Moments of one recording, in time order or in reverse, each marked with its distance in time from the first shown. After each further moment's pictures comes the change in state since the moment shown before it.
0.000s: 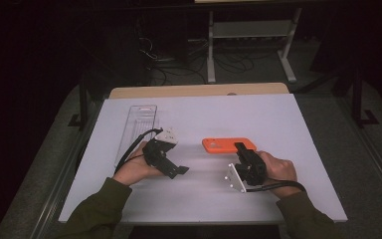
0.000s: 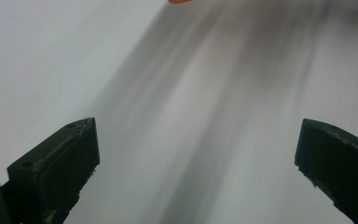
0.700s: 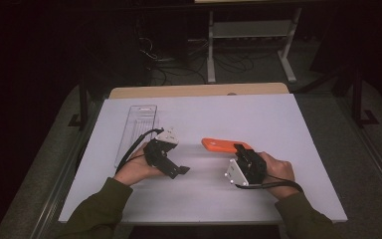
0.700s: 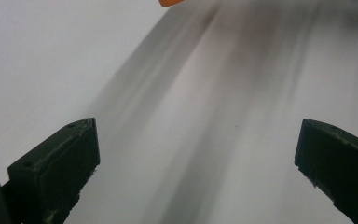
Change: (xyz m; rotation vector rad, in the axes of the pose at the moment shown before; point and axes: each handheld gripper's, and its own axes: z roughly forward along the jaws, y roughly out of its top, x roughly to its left) left arm 0.000 0.000 0.002 -0.013 -0.019 -0.018; right arm -0.005 -0.001 0.003 0.002 0.086 0.119
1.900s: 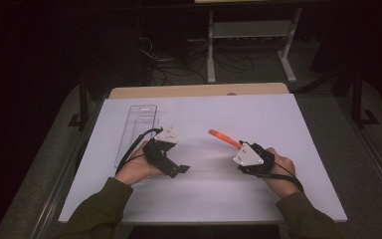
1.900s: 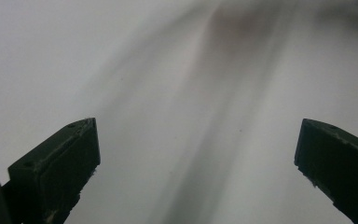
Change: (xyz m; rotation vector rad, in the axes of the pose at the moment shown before) left arm -0.001 0.000 -0.002 -0.025 0.030 0.013; right arm -0.023 -0.015 0.006 0.052 0.147 0.367
